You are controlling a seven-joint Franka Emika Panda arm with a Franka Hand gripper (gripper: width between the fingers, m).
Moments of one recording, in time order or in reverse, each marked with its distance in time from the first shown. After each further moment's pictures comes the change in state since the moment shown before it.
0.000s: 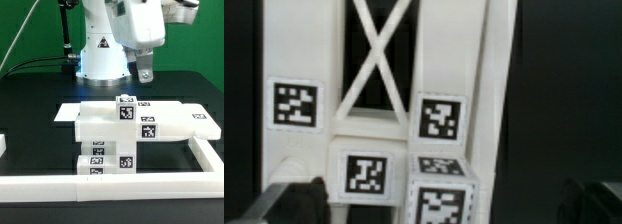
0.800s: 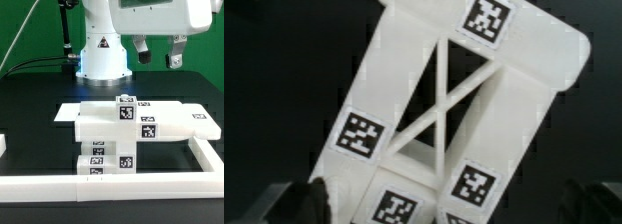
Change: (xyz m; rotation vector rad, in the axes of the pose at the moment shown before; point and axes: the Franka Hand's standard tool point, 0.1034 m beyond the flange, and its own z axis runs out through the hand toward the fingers) arm -0.044 0.038 0.001 -0.037 0.022 -0.419
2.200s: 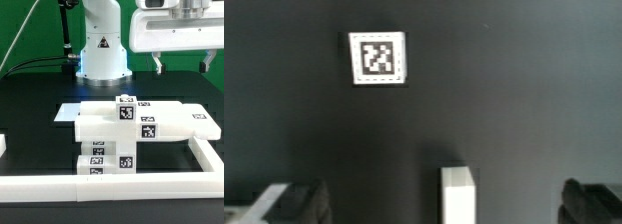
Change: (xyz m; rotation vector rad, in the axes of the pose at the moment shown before) arm -0.105 0.070 0.033 -0.141 -0.074 -1.061
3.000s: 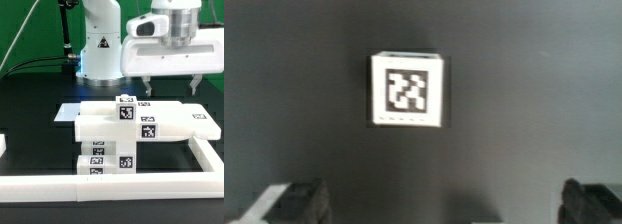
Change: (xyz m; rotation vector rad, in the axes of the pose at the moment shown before) arm -0.013 0.026 0.070 -0.035 0.017 0.003
